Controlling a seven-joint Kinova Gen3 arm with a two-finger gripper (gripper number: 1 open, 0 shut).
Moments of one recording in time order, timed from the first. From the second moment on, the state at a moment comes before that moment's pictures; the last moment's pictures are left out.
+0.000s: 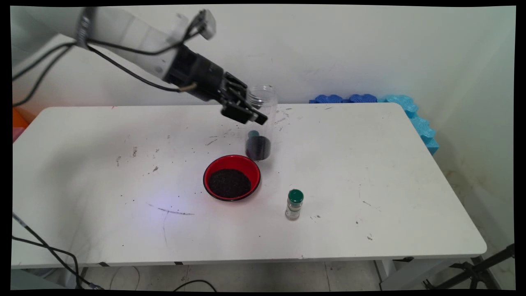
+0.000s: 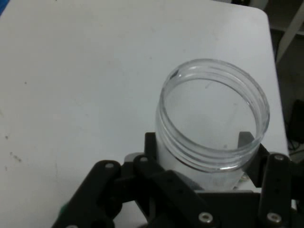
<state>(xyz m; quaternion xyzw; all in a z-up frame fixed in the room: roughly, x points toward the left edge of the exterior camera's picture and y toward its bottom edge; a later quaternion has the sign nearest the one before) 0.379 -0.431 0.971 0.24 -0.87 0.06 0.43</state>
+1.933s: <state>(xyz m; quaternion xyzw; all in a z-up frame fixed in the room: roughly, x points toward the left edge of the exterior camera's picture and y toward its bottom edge) 0.450 -0.325 1.016 0.46 -0.81 -0.18 0.33</state>
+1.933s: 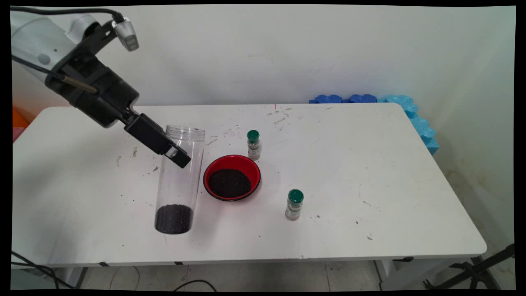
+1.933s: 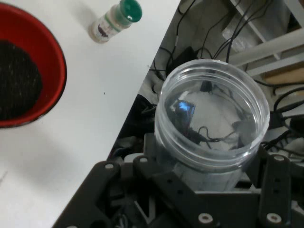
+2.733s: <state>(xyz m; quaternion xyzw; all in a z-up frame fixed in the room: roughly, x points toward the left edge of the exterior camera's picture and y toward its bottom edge) 0.458 -0.334 0.992 0.64 -0.67 -0.26 0.29</state>
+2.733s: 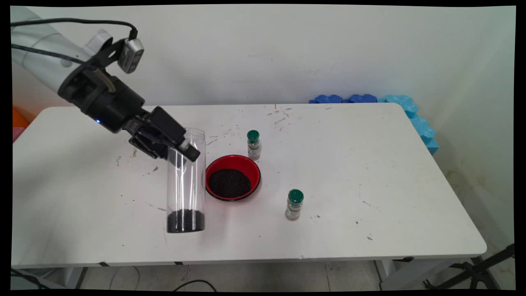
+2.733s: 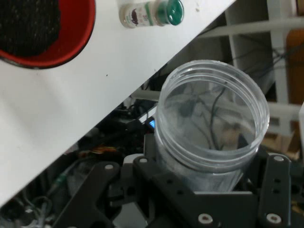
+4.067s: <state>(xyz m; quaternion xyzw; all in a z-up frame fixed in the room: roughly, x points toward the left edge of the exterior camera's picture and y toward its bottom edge) 0.452 -0.360 0.963 0.83 -0.36 -0.37 0.23</state>
